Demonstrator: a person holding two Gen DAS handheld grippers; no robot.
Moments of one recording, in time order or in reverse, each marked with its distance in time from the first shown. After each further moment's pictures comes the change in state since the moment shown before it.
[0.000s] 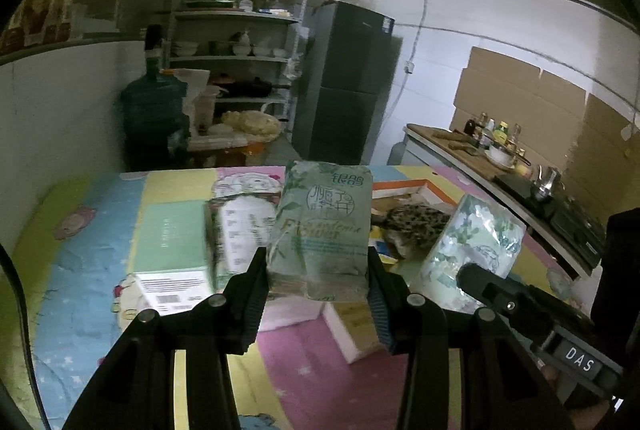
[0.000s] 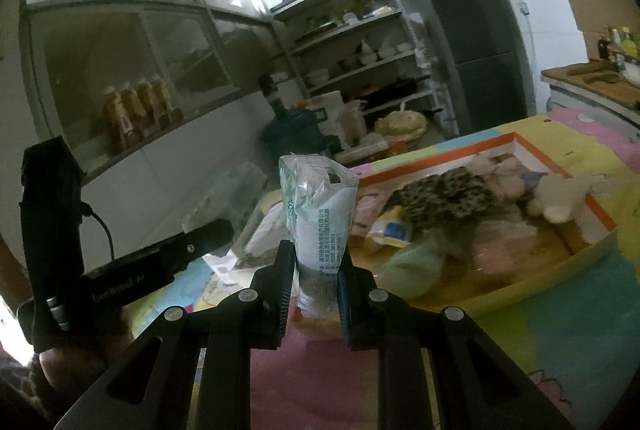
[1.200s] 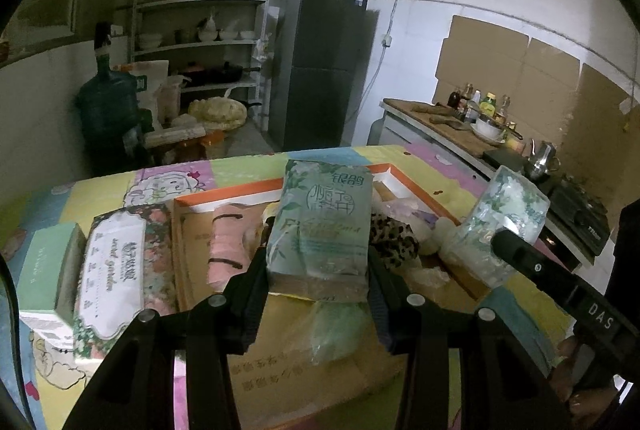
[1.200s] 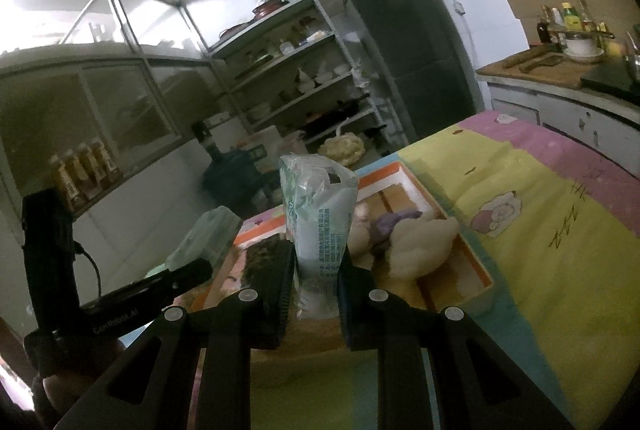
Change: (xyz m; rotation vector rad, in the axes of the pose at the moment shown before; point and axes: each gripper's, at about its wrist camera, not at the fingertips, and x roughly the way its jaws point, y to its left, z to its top) left arm 0.097 -0.086 0.017 0.060 0.075 -0.029; right arm -0.031 -0.137 0.031 0.140 -0.099 -0.128
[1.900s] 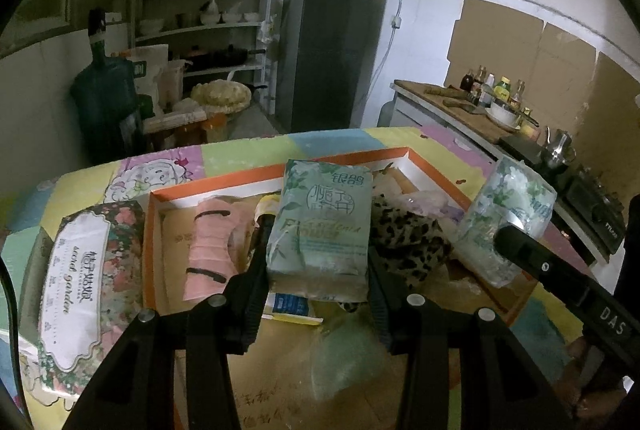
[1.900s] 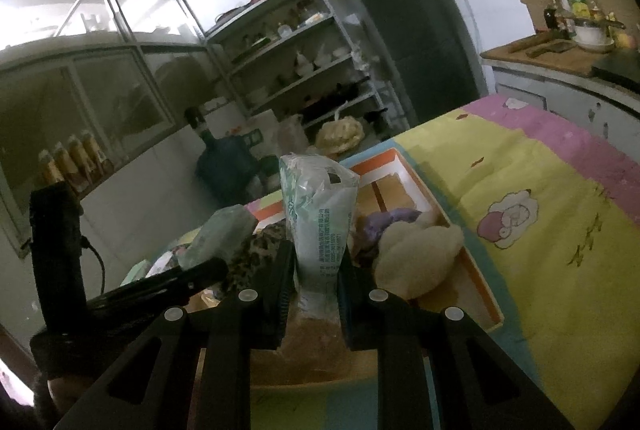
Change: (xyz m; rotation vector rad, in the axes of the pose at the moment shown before) left arm 0.048 -0.006 0.002 -0.001 0.068 0.036; right arm 0.042 -0.021 0.007 0.001 0.072 0.009
